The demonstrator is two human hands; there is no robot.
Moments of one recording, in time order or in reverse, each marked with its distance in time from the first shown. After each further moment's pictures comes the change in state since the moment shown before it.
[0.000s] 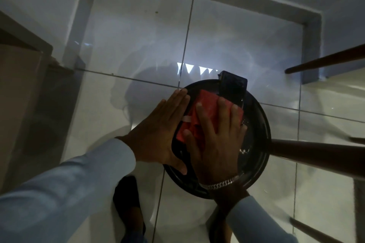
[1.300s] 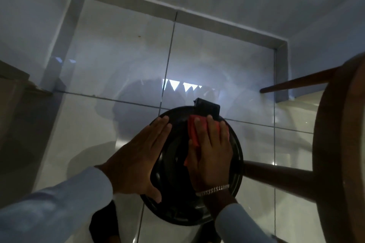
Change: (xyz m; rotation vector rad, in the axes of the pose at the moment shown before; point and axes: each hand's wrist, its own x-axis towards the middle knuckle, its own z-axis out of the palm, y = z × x) left_hand 0.006 0.007 -0.001 0.064 -0.008 -0.004; right_hand 0.035 0.044 -0.013 -0.046 0.049 0.025
